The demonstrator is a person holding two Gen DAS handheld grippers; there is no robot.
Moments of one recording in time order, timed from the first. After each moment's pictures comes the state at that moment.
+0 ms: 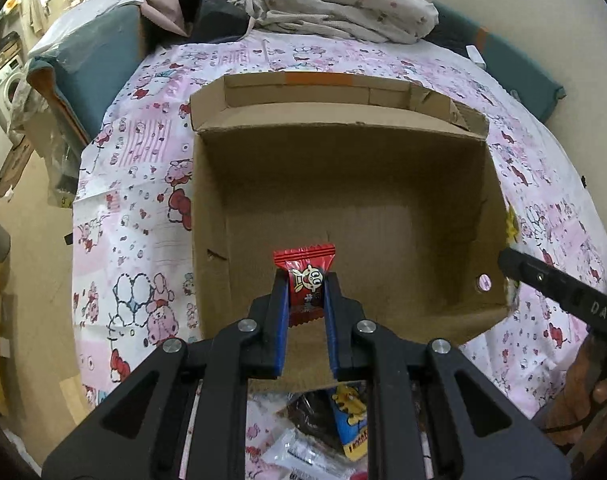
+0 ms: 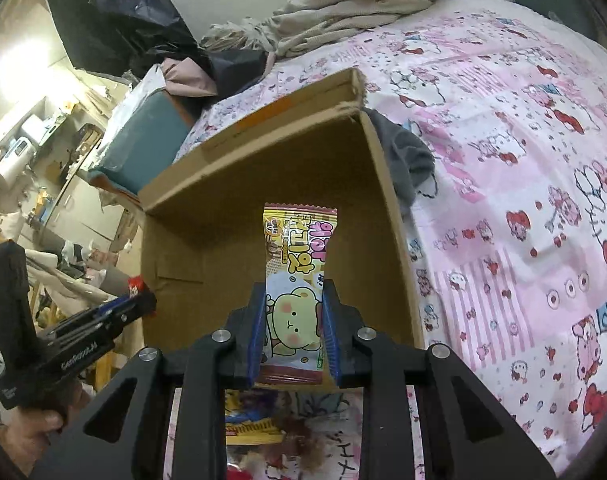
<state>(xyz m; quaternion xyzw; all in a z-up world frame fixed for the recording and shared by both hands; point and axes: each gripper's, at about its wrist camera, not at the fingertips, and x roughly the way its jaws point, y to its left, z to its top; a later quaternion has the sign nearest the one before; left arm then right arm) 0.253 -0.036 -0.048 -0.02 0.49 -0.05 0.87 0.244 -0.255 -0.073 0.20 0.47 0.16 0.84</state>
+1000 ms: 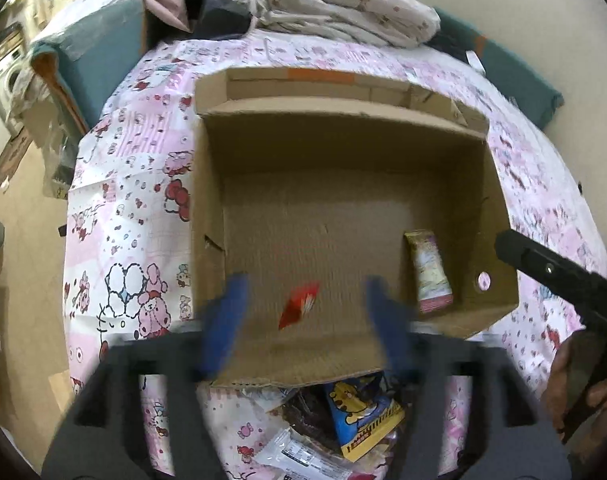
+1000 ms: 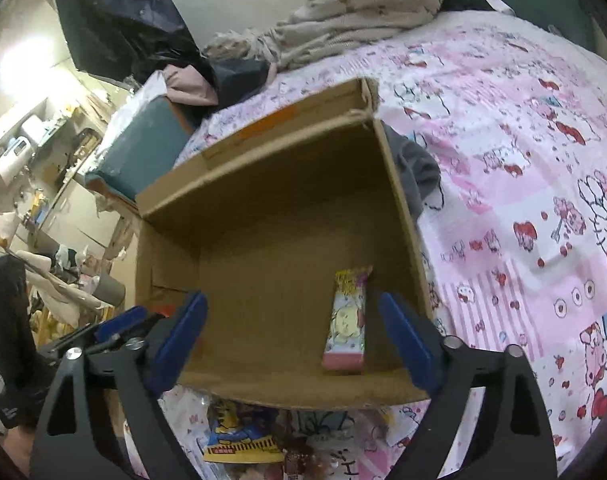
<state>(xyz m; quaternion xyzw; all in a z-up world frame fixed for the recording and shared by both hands) 0.243 -0.029 -0.051 -0.04 0.48 -0.05 0.87 0.244 -0.244 -0.061 0.20 0.43 0.17 0.86</state>
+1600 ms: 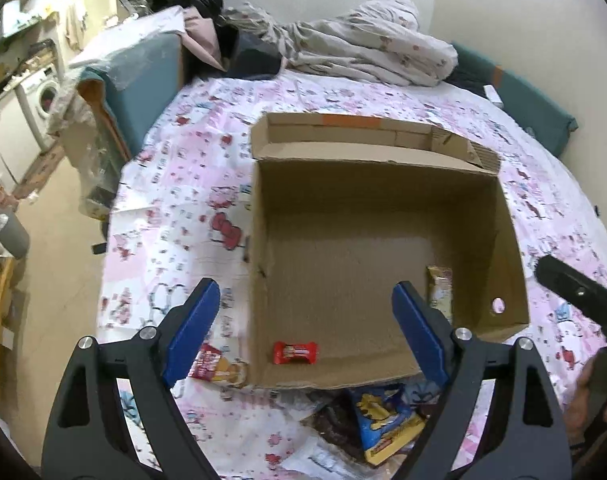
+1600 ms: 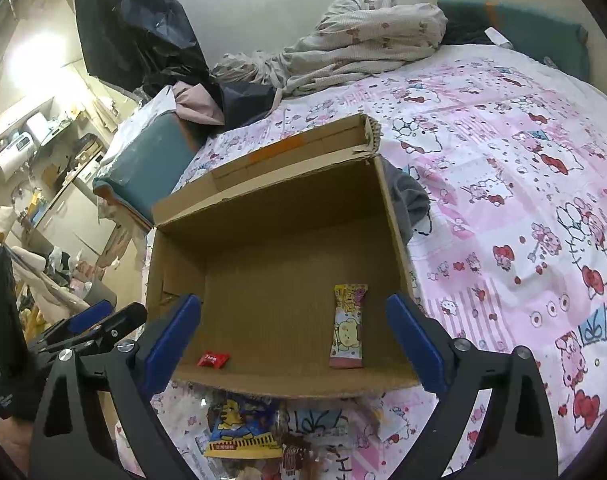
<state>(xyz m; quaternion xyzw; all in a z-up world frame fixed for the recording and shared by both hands) 0.221 -0.014 -0.027 -0.02 0.42 0.00 0.91 0.219 -0.248 -0.036 0.18 0.40 0.15 0.89</state>
